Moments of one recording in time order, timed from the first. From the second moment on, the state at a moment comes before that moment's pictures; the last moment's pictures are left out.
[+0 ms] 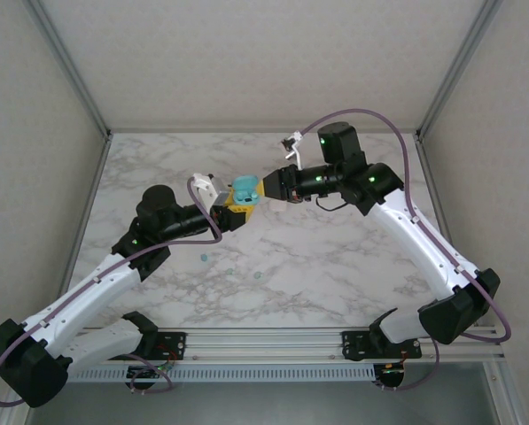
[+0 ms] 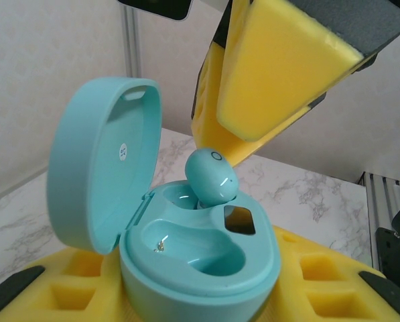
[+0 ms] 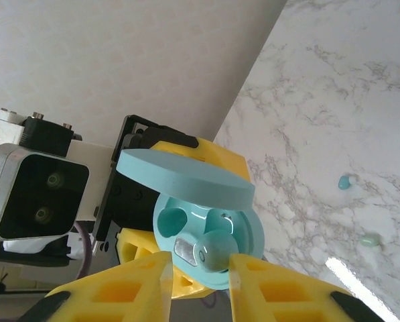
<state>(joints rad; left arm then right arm) -0.61 1.00 0.80 0.13 0.54 0.00 0.62 1.41 1.53 -0.70 -0.83 0.59</state>
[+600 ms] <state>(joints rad) -0.61 0.99 0.80 0.12 0.54 0.00 0.63 1.42 1.56 -0.70 -0.83 0.59</state>
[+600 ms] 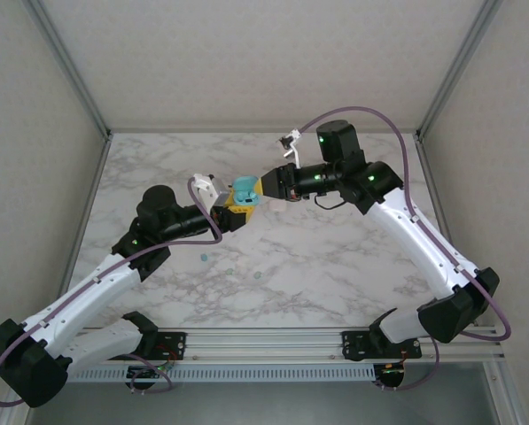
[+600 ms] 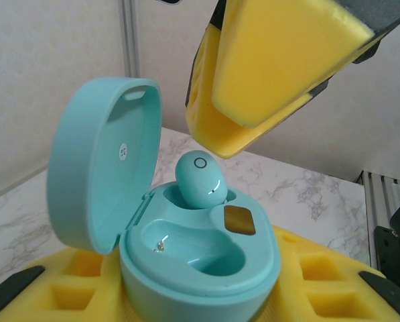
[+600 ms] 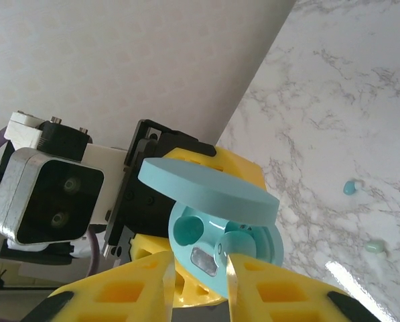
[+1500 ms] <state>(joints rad) -0.61 0.99 0.80 0.12 0.54 0.00 0.64 1.45 1.58 -0.74 -0.78 0.57</state>
